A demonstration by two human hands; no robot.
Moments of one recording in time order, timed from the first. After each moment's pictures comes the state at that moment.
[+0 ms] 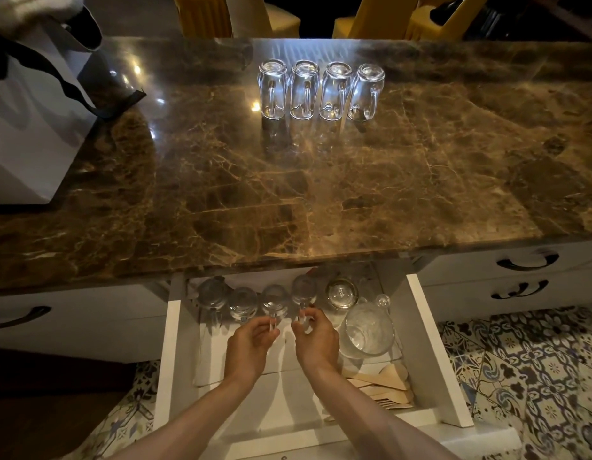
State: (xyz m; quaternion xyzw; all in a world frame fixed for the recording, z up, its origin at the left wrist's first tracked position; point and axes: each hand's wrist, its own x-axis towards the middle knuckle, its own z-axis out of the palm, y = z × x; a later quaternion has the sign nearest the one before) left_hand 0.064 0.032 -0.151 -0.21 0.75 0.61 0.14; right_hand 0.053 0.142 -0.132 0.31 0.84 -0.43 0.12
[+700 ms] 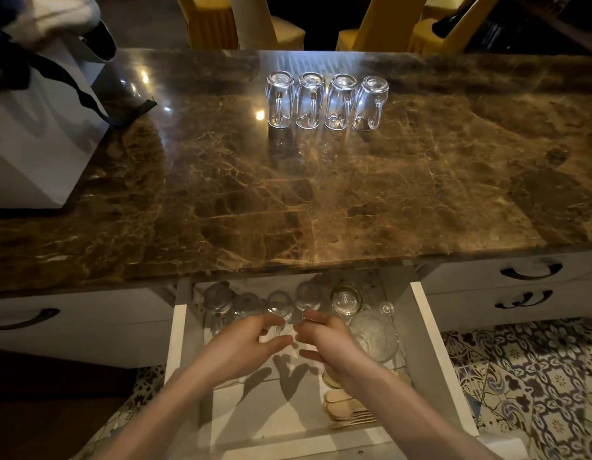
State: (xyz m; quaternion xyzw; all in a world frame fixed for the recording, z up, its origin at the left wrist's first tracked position) left_hand 0.042 0.004 -0.066 0.05 0.90 0.33 0.29; right_hand 0.049 0.167 -0.067 0.26 0.66 -0.64 0.30
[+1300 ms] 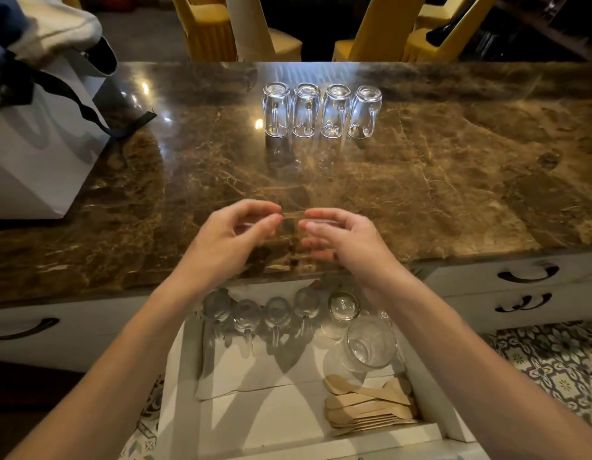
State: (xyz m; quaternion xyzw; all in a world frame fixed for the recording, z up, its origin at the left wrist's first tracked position) left_hand -0.034 -0.001 0.035 0.07 0.79 0.60 0.06; right_hand -0.032 0.190 0.035 0.07 0.69 -0.70 0.15
